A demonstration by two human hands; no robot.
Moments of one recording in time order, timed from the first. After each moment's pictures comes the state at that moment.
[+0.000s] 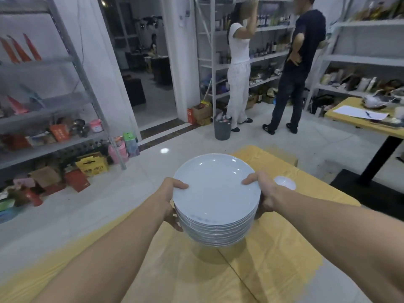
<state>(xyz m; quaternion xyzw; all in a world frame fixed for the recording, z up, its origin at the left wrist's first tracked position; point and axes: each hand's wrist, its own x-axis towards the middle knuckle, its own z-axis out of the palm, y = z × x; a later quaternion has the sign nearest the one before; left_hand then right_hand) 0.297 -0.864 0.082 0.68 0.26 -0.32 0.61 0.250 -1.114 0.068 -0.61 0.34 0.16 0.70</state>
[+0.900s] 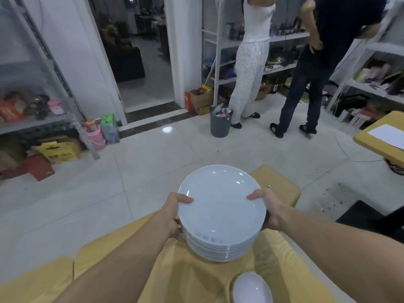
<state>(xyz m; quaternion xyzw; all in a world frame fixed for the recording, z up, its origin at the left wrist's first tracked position) 0.604 -1.190 -0.021 0.61 0.34 -0.32 0.64 0.596 -1.447 -0.050 -0.63 0.34 0.23 0.67</state>
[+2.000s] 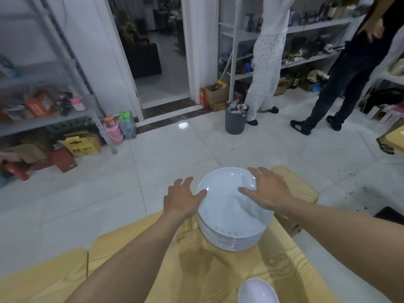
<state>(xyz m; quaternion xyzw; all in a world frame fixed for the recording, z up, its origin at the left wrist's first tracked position) 0.637 -1.196 -0.041 0.95 0.08 -0.12 0.28 0.641 -1.437 -0.028 -0.99 0.01 0.09 0.13</state>
